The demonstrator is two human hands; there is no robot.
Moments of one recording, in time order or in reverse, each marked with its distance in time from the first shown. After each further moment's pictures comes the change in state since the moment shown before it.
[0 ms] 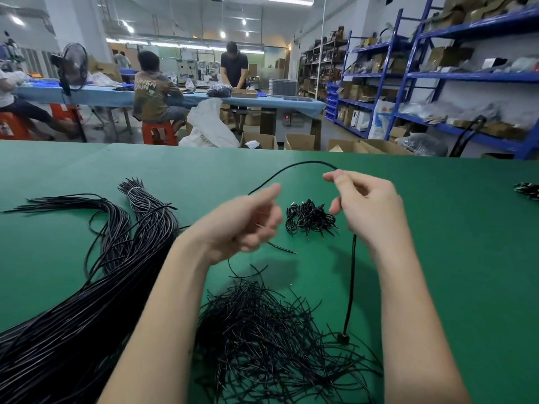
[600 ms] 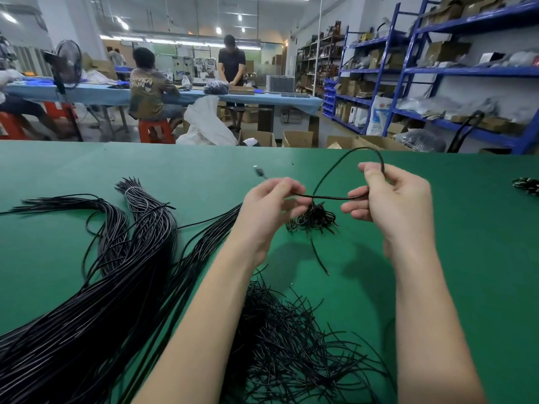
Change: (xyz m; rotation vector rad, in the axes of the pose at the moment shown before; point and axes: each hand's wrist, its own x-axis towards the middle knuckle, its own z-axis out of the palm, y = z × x) left_hand 0.030 -0.001 0.046 -0.337 0.410 0.246; right_hand 0.003 -0.002 -0.014 0.364 0.121 0.132
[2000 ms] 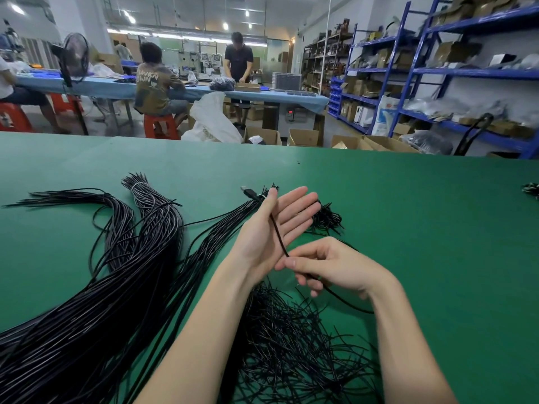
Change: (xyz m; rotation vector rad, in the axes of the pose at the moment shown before) left_hand 0.006 -0.038 -0.029 -0.280 -0.211 -0.101; right_hand -0.016 0.071 0.018 -0.179 -1.090 0.239
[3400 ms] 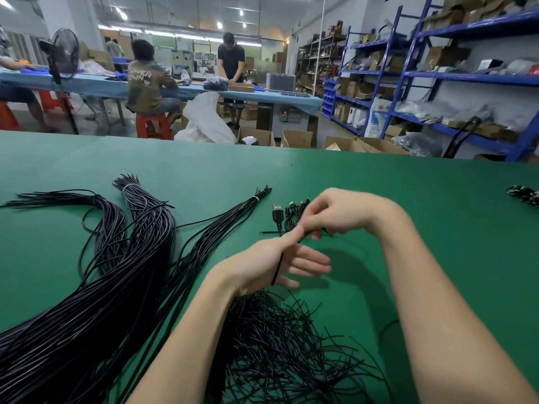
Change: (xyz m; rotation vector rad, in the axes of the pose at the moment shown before) left_hand -0.014 -0.004 -0.002 0.587 -0.292 -0.484; right_hand 0.021 -0.082 -0.050 -0.789 0.108 0.240
